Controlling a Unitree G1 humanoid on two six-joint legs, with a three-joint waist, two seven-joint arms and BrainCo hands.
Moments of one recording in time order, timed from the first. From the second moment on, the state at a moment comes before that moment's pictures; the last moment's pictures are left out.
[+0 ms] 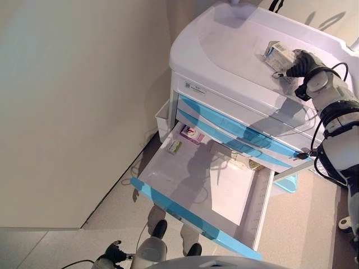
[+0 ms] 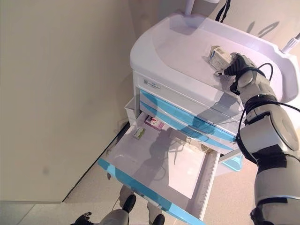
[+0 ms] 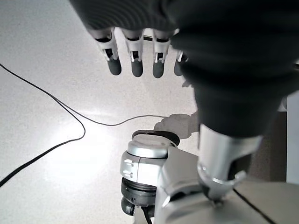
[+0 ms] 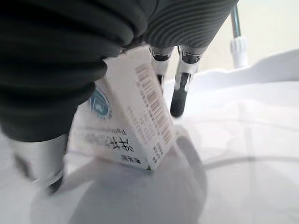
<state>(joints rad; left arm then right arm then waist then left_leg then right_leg) 0.01 0.32 -0.31 1.26 -0.01 -0.08 0.10 -1.34 -0.71 0.67 1.39 -0.12 -0.06 -0.04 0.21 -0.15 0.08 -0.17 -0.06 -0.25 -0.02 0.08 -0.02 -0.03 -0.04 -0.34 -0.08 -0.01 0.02</state>
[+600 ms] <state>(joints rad) 0.03 0.33 -0.26 1.26 -0.01 -0.08 0.10 -1.24 -0.92 0.45 0.88 0.24 -0.13 -0.10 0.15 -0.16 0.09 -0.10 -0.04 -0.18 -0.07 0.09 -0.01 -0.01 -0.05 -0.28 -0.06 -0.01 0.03</state>
